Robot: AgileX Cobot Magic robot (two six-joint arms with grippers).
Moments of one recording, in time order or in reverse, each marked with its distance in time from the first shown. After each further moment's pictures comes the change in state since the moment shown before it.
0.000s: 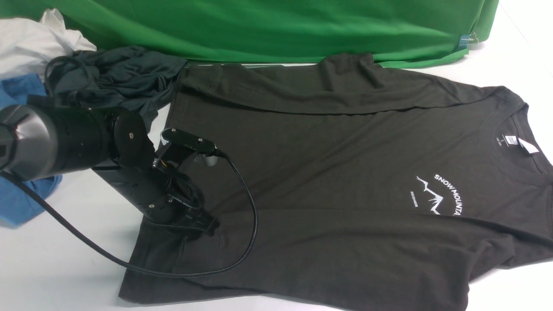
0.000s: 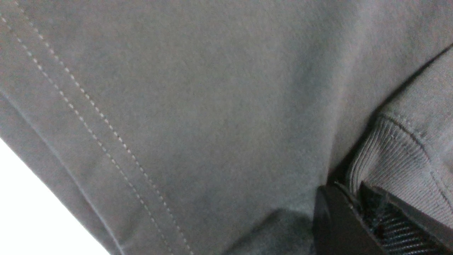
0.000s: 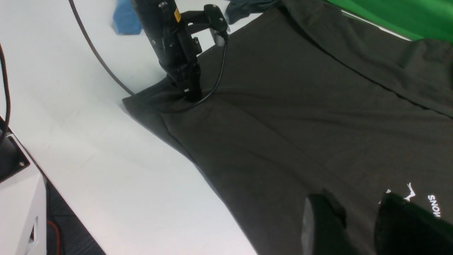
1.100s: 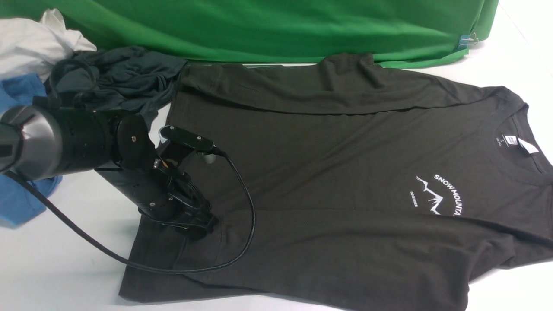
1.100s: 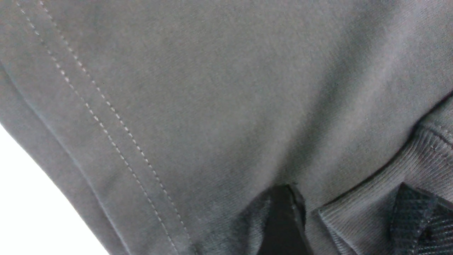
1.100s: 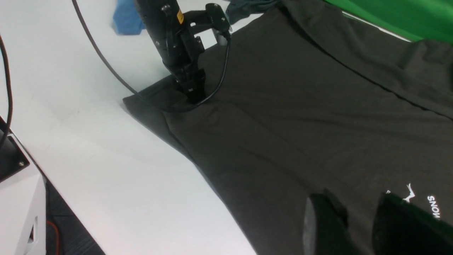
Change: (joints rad) right arm 0.000 0.000 0.000 0.000 -0.001 -0.003; left arm 0.000 0.023 0.000 0.027 -0.062 -0.035
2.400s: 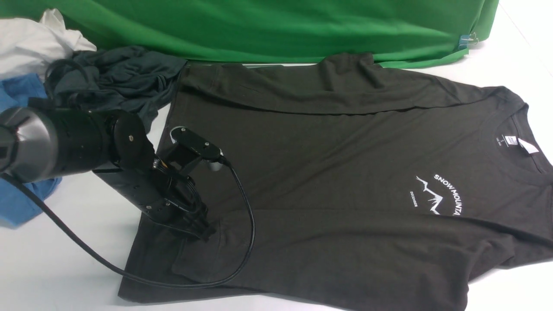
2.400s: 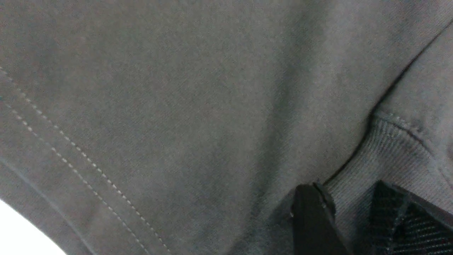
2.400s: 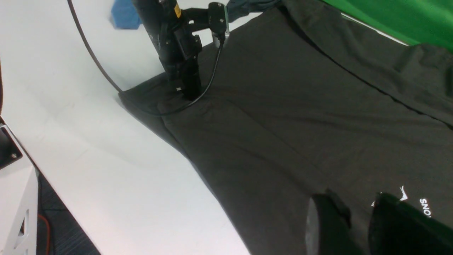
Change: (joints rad) right arm 0.000 0.000 0.000 -0.004 0.003 -0.031; left arm 0.000 -0.012 0.010 -0.052 0.006 0.215
